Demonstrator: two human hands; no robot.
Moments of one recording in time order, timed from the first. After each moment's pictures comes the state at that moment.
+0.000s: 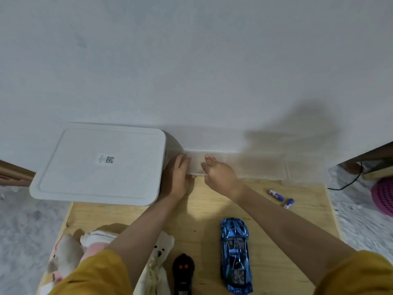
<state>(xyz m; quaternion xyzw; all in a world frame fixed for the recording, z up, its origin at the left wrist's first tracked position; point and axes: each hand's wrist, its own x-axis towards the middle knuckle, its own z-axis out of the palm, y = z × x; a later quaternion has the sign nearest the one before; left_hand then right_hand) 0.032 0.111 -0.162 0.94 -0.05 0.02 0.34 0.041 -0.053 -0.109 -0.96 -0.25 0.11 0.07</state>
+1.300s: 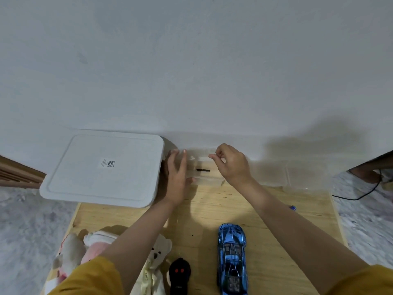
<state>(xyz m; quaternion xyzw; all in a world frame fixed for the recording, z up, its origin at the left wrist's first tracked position) 0.025 0.099 -0.130 0.93 -0.09 0.14 0.33 0.064 -0.080 -0.084 -0.92 -0.11 -0.12 0.36</state>
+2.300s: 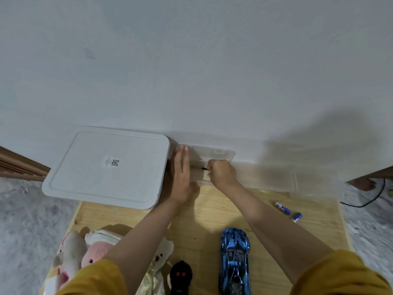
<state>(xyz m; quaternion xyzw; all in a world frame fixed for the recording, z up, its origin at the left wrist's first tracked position) 0.032 0.098 -0.132 0.91 -0.09 0.12 0.39 0.077 -0.045 -0.119 -0.96 -0.05 0.16 0.20</state>
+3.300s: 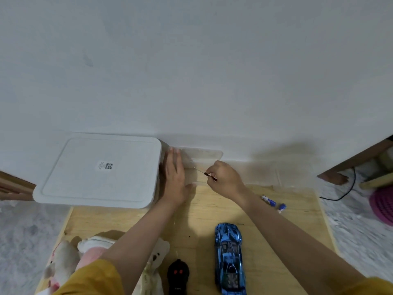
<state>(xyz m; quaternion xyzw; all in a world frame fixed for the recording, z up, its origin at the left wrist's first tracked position) 0.024 0.097 -0.124 0.94 -0.08 0.10 0.32 0.034 -0.076 -0.071 -0.96 -0.12 0.10 0.24</state>
